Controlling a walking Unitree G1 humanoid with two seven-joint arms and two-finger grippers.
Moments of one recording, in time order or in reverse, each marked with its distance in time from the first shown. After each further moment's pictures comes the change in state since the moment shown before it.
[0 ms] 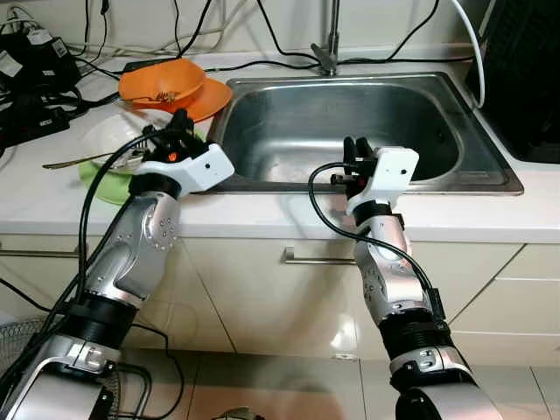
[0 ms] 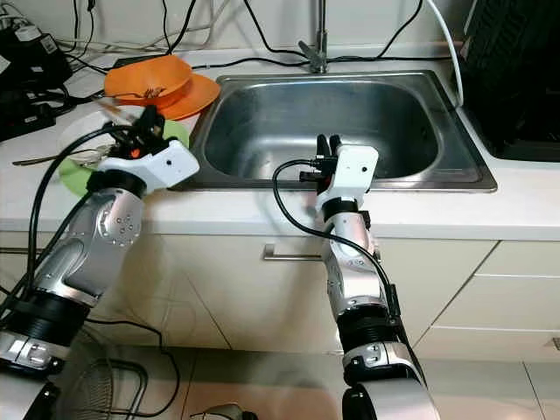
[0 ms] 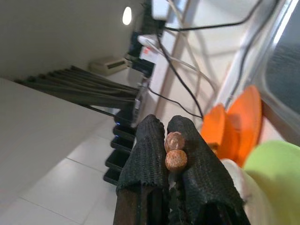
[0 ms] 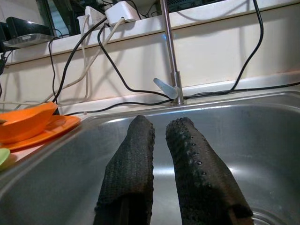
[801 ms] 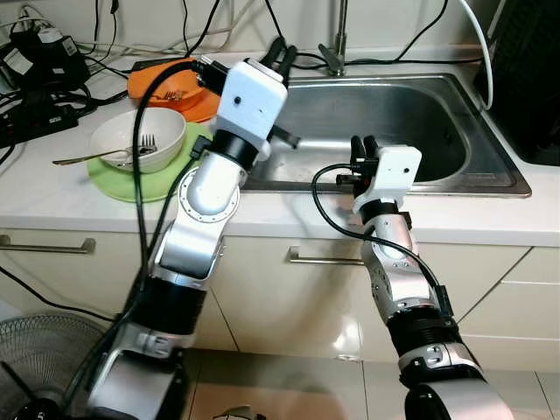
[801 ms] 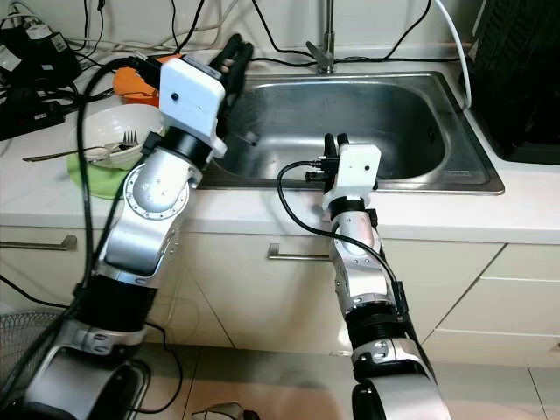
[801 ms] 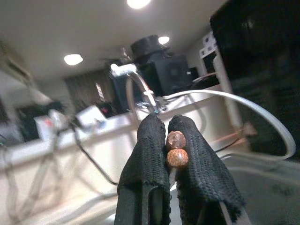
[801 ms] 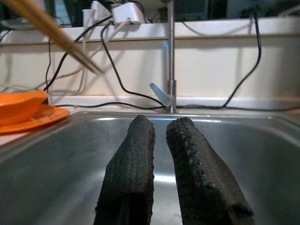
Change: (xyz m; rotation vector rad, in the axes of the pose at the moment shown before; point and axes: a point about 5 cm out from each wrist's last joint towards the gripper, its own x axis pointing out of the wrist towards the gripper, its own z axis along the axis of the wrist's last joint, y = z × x) left arm 0.014 0.024 0.111 -1.172 -0.411 -0.124; right arm 0.002 -0.006 0.002 -0.192 -0.025 0.021
